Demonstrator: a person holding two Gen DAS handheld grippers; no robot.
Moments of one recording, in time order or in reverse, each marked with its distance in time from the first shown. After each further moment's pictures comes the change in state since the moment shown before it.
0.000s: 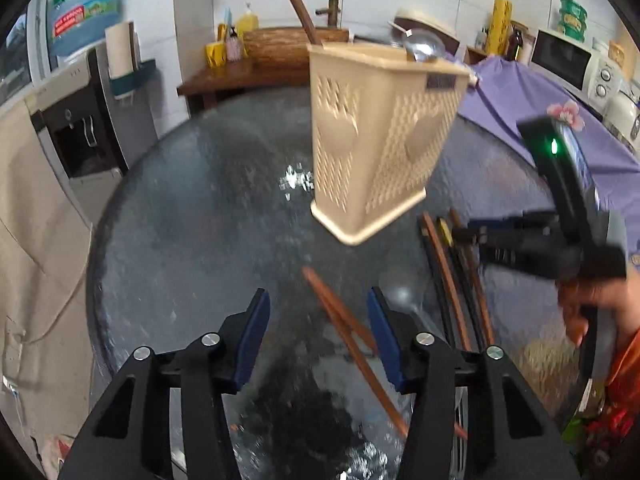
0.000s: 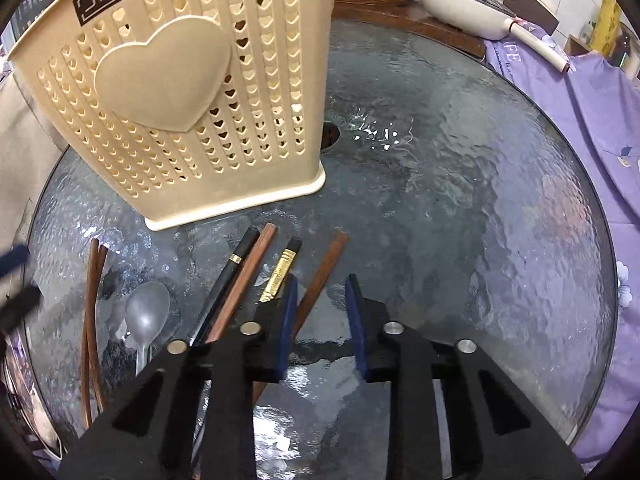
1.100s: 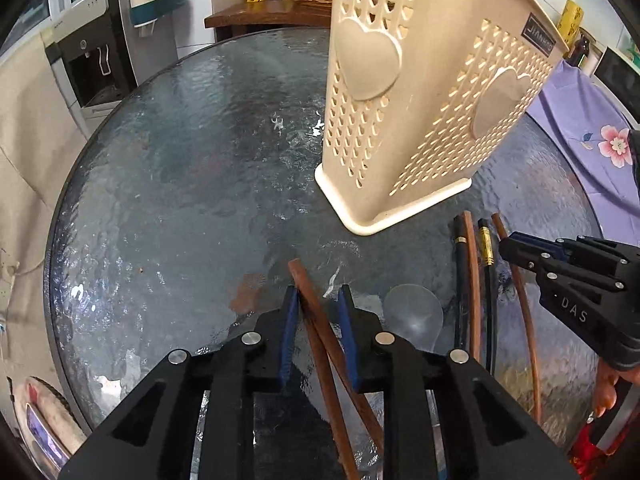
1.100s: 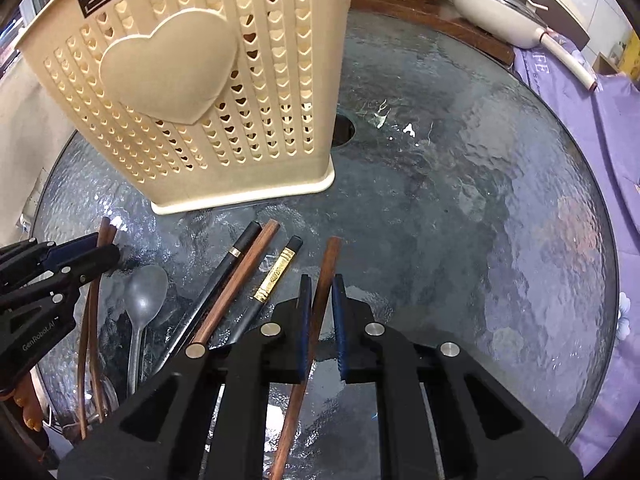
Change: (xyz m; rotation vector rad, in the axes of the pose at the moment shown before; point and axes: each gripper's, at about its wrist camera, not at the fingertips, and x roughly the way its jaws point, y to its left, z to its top) left arm 0.066 -0.014 0.022 -0.185 0.174 0.084; right arm 0.012 -0.007 0.017 -0.095 0.044 0.053
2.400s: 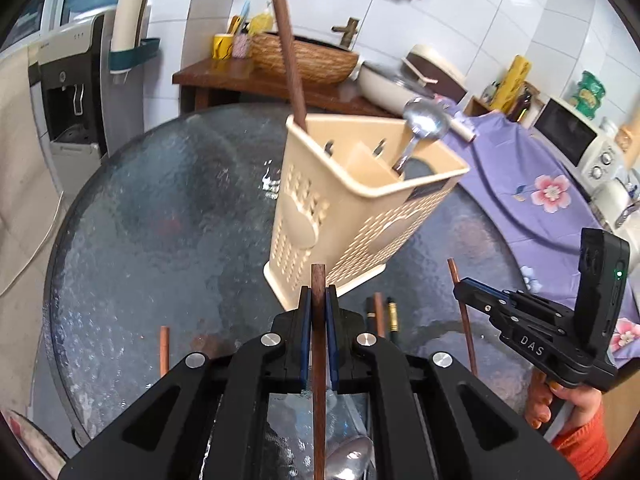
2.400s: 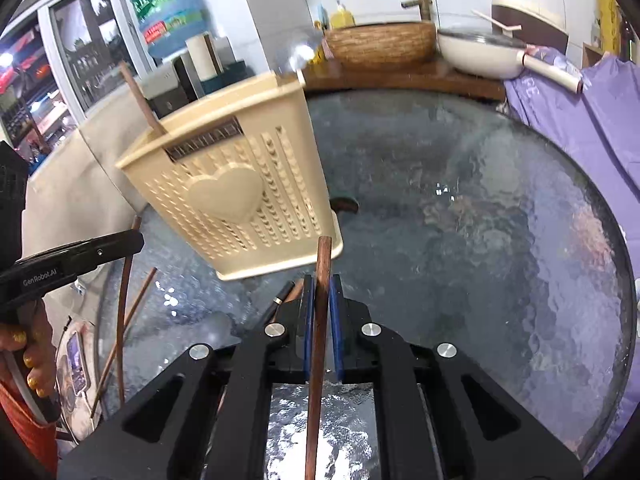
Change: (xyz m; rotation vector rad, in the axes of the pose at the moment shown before) left arm -0.077 0.009 0.035 -0.007 -0.208 -0.239; right arm -0.075 -0.050 -0.012 0.116 -0.315 0.214
